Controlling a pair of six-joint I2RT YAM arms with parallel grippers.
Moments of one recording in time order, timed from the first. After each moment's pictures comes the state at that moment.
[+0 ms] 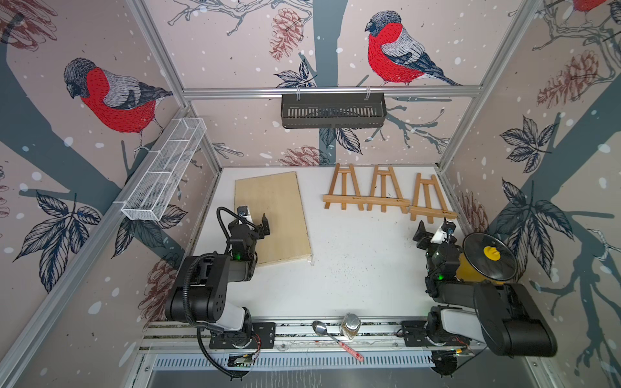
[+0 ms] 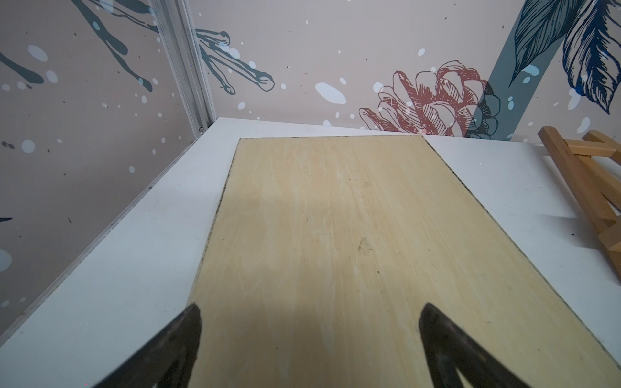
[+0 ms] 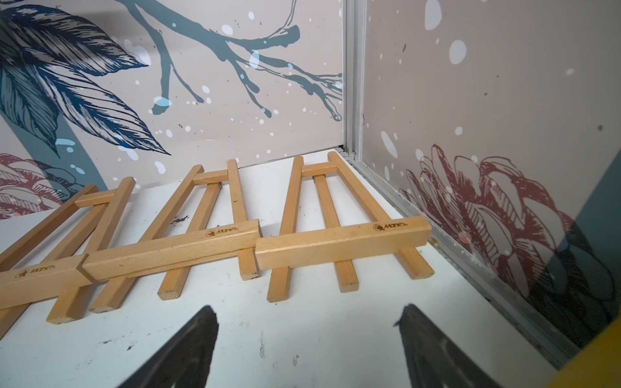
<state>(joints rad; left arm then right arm) -0.02 1.50 0.30 0.95 -0.11 -0.05 0.00 1.31 0.05 1.17 0.19 0.08</state>
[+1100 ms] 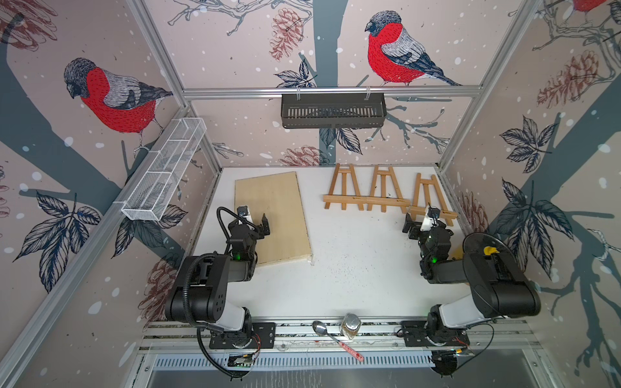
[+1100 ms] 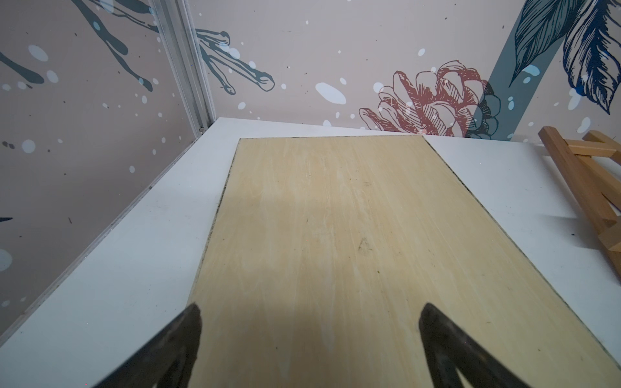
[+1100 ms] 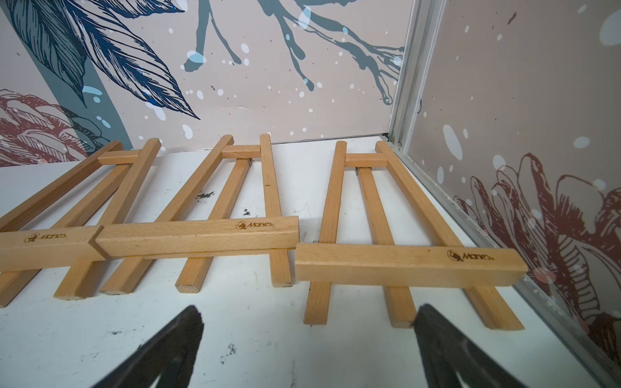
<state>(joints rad) -0.02 1.50 0.30 0.95 -0.11 -0.05 0.02 1.51 0.24 1.10 0.11 0.02</state>
